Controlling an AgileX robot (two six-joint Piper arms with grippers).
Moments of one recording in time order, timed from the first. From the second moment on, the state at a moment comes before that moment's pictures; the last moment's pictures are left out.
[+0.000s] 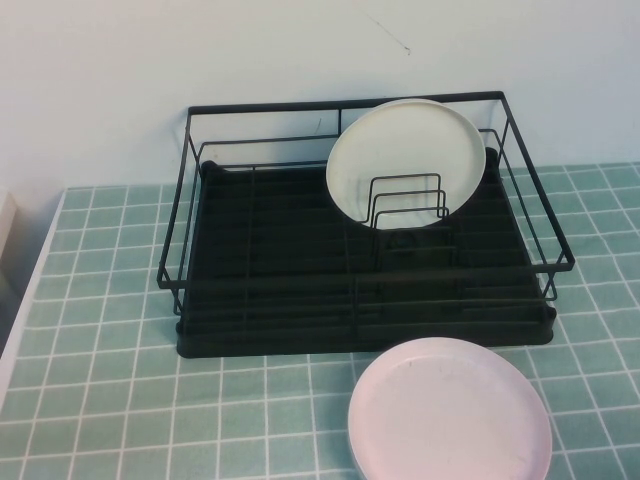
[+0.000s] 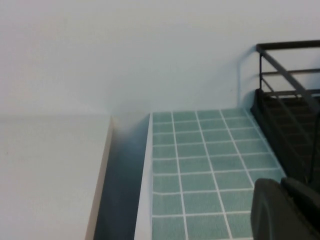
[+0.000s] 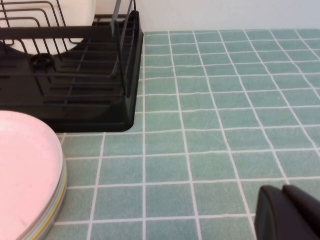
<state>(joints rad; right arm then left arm) 0.03 -0.01 0.02 0.01 0.41 0.00 0.03 0.22 -0.03 -0.41 -0.03 0.38</state>
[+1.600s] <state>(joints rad) 0.03 -0.01 0.02 0.01 0.41 0.00 0.12 -0.01 0.02 0.03 0.37 -0.11</state>
